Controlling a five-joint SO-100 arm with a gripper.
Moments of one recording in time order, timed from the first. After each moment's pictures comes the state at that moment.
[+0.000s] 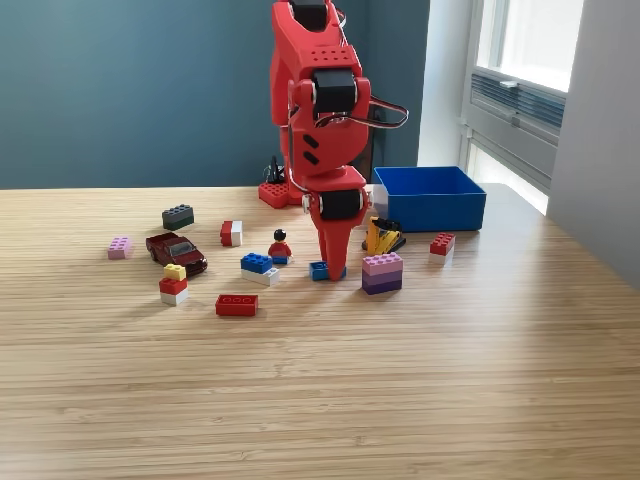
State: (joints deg) arm -6.0 77.4 98.1 63.2 1.4
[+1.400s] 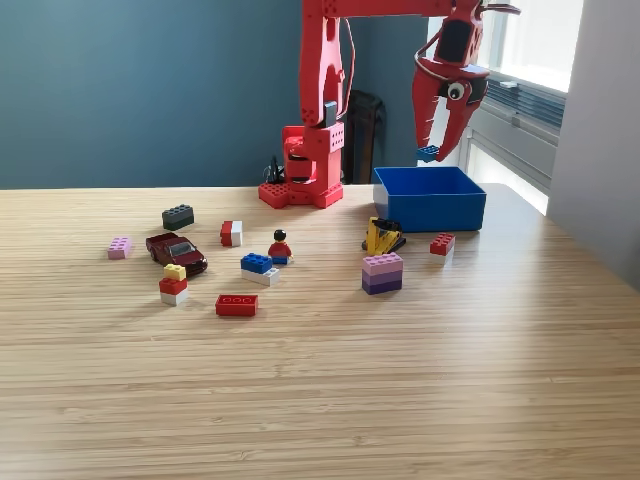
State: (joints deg) arm -62.3 91.6 83.8 99.3 15.6
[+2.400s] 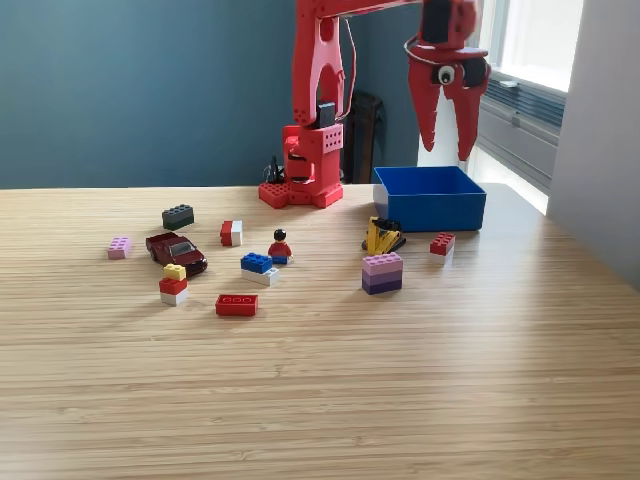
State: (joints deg) arm -39.3 91.7 72.9 99.1 13.2
